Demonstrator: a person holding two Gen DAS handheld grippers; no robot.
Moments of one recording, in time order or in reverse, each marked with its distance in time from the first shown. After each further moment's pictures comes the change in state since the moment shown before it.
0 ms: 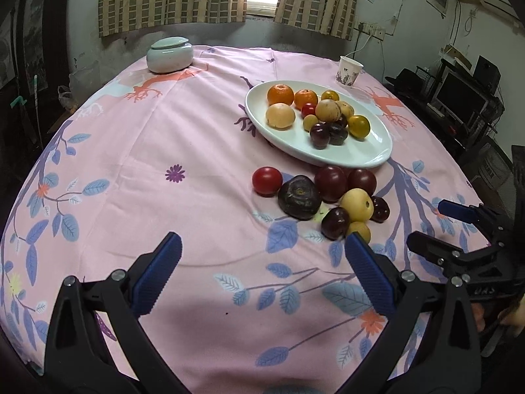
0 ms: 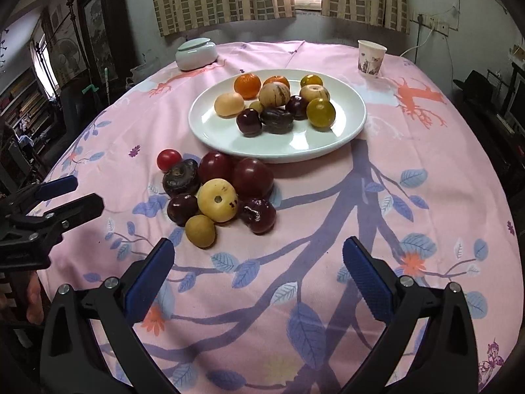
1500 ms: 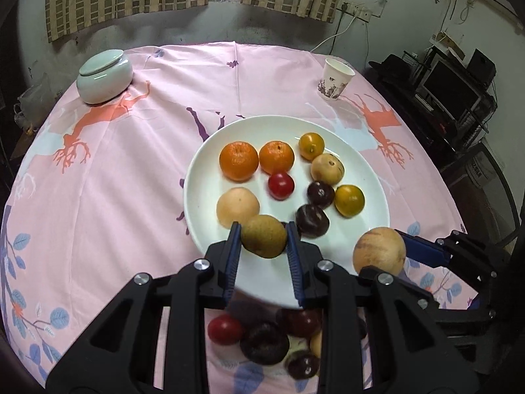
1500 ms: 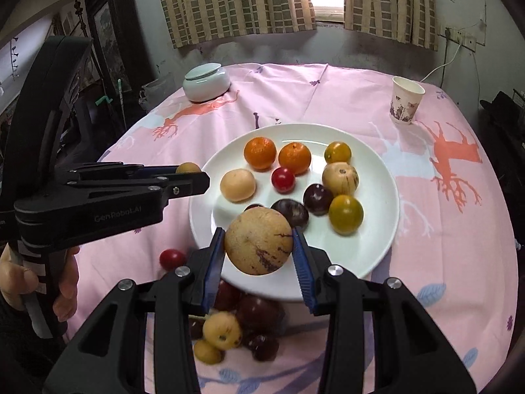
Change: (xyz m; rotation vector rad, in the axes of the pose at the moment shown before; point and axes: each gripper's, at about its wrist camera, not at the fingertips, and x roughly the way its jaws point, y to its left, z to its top) left arm 0.105 -0.037 0.164 0.055 0.145 -0.121; right arm 0.035 -0.007 0.128 -0.031 -0.020 0.091
